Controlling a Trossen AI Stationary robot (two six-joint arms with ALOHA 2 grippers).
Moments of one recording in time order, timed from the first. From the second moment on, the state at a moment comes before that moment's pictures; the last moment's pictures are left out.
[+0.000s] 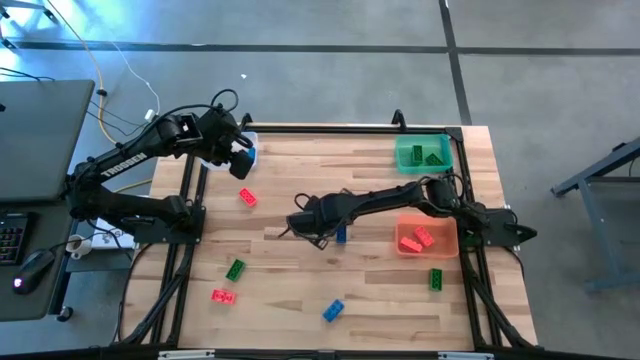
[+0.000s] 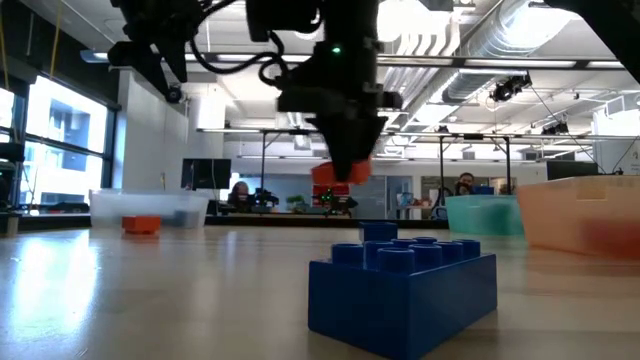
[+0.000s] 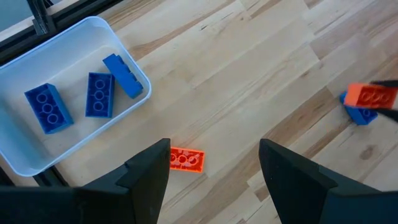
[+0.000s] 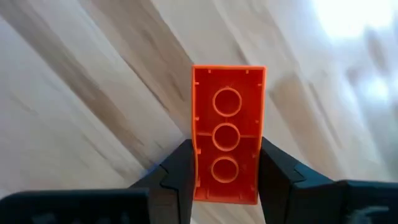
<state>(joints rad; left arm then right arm) 0.65 1.10 1.21 -1.22 -0.04 -0.44 0.13 2.27 2.02 -1.33 0.32 0.72</state>
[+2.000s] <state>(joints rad) 0.65 1.10 1.21 -1.22 -0.04 -0.55 0.32 1.33 0.93 -1.21 0.10 1.37</state>
